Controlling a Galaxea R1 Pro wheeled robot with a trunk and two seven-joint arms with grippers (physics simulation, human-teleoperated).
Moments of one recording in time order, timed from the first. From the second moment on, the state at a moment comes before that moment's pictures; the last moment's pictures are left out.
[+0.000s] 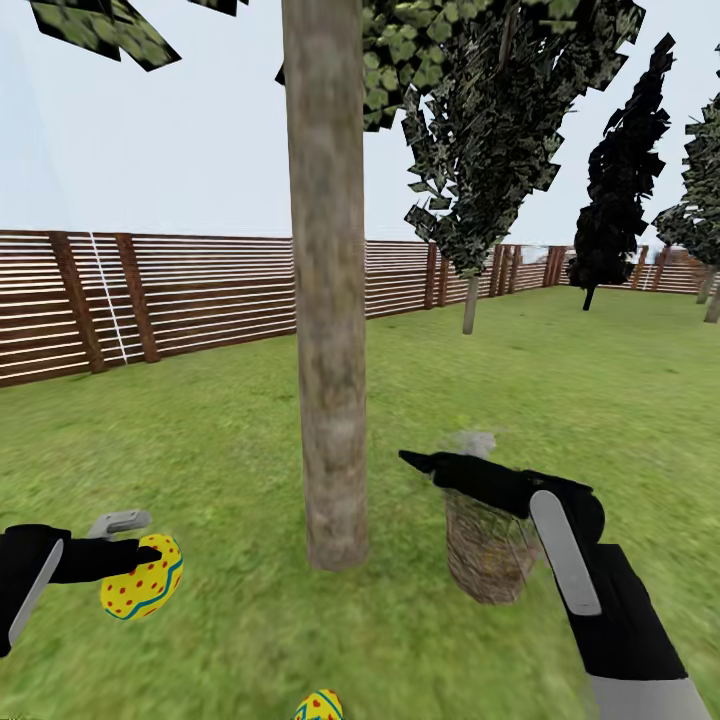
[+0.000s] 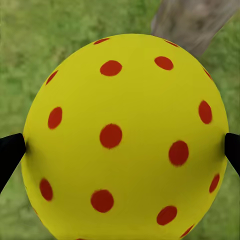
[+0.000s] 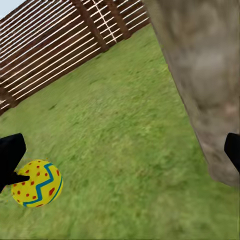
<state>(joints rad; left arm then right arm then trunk) -0.47 0.42 0.17 -1.13 0.04 1.04 -0.47 -0.50 -0.05 0.02 -1.59 -0.55 0.95 0.32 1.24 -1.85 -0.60</state>
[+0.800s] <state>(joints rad) -0.47 0.42 0.17 -1.13 0.04 1.04 -0.47 -0.42 -0.27 -0.35 -1.59 -0.55 1.04 1.24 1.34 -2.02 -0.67</state>
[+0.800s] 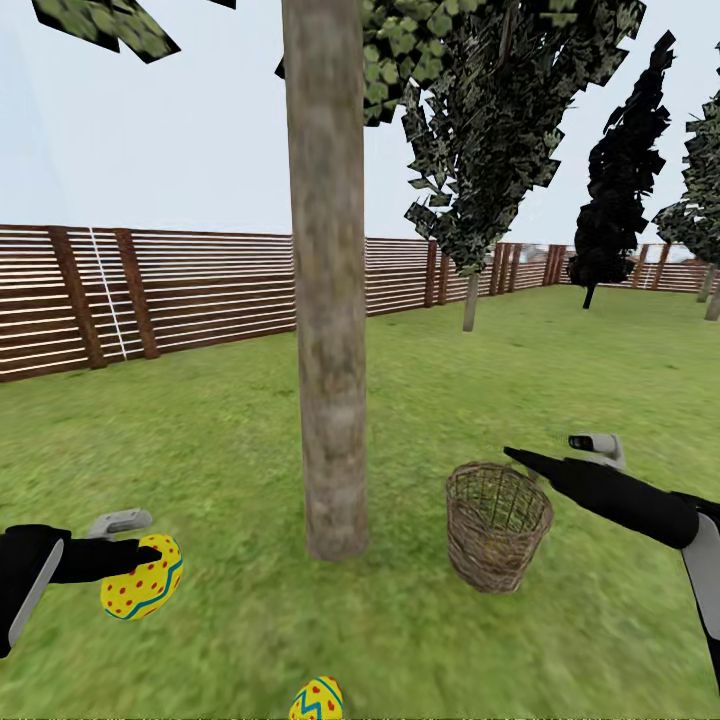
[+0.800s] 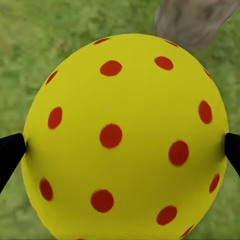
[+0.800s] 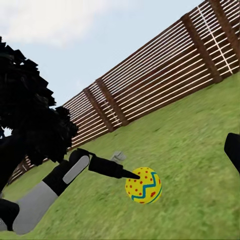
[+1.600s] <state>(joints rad) -0.47 0.42 0.17 -1.14 0.04 1.04 -0.47 -0.08 -0.34 -0.39 -1.59 -0.51 0.87 1.42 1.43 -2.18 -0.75</state>
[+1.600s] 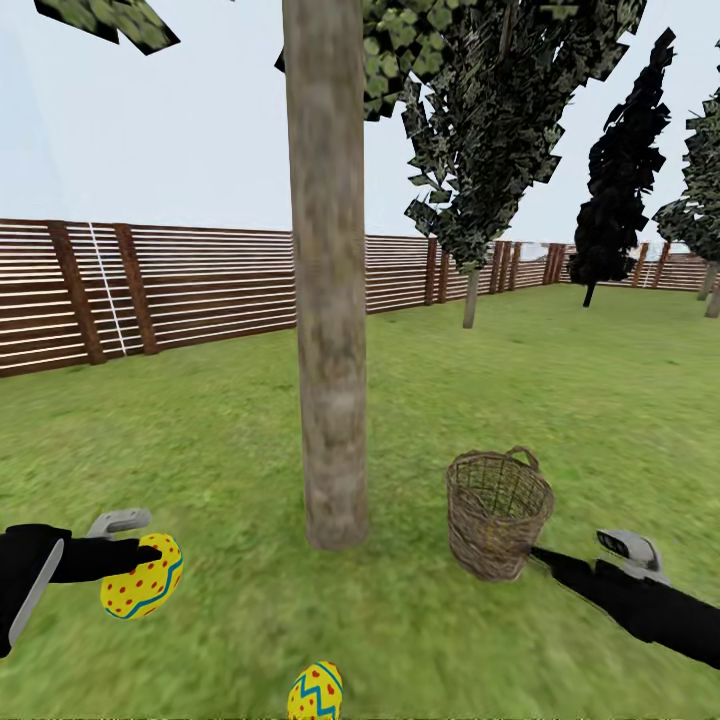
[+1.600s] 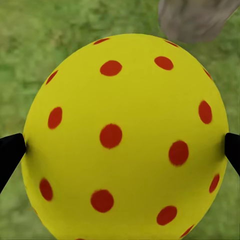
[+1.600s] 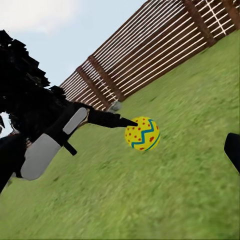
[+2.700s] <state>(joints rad) -0.47 0.41 0.16 -1.13 0.04 1.04 -0.46 -0.07 -0.24 -0.53 -1.59 -0.52 0.87 1.21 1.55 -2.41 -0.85</state>
